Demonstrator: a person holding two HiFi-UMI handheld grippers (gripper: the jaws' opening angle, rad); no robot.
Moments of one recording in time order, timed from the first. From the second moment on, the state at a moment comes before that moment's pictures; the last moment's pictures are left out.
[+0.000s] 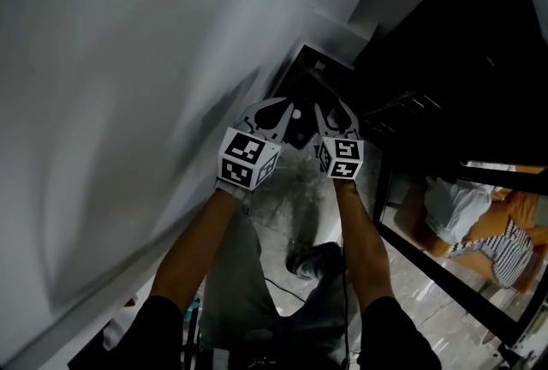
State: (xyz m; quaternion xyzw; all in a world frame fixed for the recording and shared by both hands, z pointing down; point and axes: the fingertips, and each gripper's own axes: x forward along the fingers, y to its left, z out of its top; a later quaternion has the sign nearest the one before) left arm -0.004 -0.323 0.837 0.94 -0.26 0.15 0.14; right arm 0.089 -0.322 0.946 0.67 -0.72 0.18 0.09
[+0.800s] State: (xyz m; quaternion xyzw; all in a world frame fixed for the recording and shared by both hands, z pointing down) left arm 0.077 -0.233 0.531 0.96 -0.20 0.13 0.15; right arm 0.161 -0.191 0.552 0.72 -0.67 0.16 0.05
